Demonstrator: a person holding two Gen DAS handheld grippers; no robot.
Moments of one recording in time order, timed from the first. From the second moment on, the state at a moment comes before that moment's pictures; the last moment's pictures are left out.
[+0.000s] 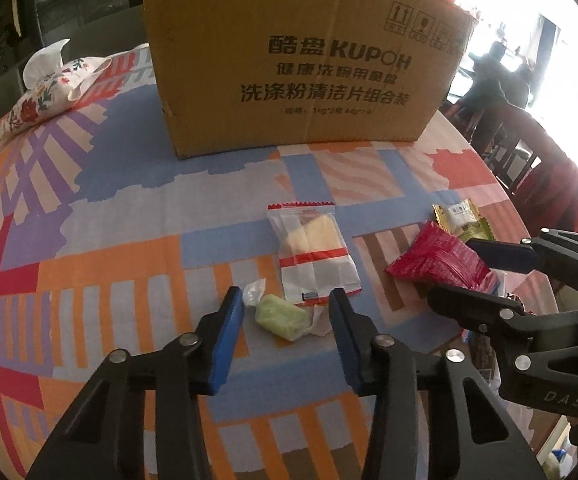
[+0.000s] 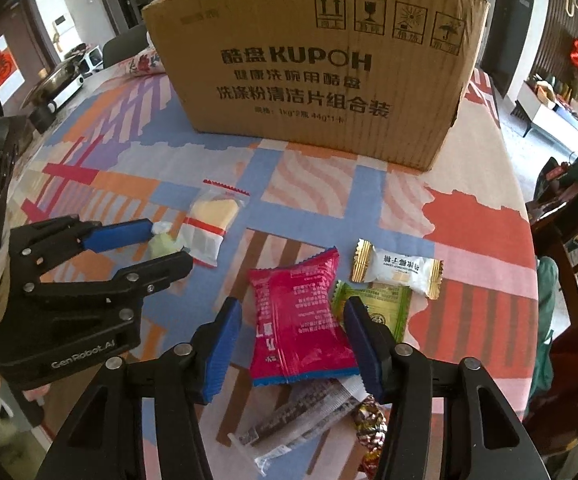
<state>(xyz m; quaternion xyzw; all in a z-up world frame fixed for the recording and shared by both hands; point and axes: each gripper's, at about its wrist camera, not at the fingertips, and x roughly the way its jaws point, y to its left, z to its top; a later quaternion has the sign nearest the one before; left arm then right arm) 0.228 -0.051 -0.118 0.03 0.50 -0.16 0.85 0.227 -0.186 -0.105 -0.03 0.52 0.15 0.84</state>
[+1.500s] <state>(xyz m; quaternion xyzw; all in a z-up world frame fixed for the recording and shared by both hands) 0.202 -0.039 0.048 0.02 0.32 -0.17 0.93 0.205 -0.195 0.040 0.03 0.34 0.16 0.93</state>
